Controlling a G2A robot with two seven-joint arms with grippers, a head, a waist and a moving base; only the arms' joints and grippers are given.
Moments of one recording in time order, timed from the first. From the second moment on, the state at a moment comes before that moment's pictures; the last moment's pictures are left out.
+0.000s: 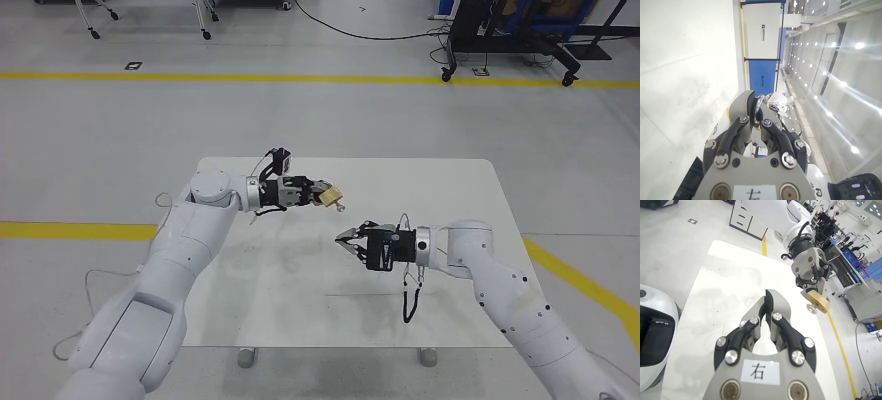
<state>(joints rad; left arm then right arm) 0.55 -1.42 -0.94 -0.56 -0.46 -0.19 -1.26 -1.15 -1.02 1.07 -1.63 -1.54 -0.90 -0.19</state>
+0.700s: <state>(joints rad) 0.57 -1.40 -0.91 -0.67 -0.35 -0.17 -1.33 -1.08 -1.03 1.03 -1.59 -1.52 -0.90 -0.10</state>
